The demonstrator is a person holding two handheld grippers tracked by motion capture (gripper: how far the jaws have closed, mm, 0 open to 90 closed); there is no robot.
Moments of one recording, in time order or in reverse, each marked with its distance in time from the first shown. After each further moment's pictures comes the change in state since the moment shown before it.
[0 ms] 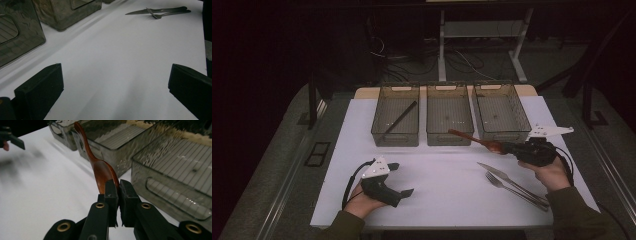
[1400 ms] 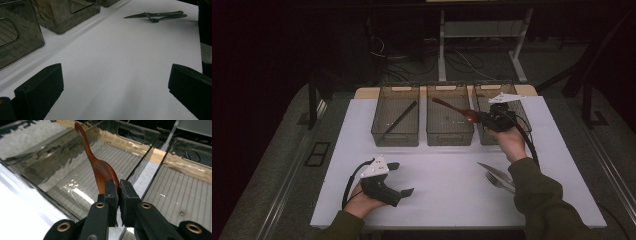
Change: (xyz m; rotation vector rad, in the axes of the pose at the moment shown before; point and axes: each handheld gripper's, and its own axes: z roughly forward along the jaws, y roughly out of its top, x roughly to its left) left arm 0.000 0.001 -0.001 -0.021 -0.014 -0.009; right arm 0.006 0.087 0.090 0.033 -0.244 0.033
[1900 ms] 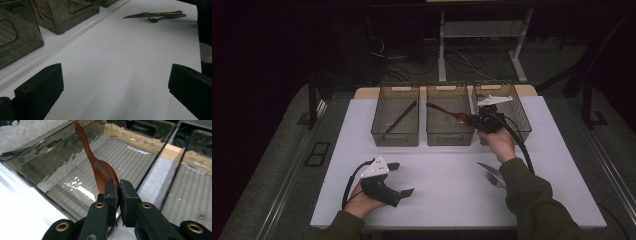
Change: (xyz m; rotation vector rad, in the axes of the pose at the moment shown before) left arm 0.000 0.000 0.000 0.003 -0.002 0.004; right arm 0.014 -0.002 0.024 0.039 0.008 -0.005
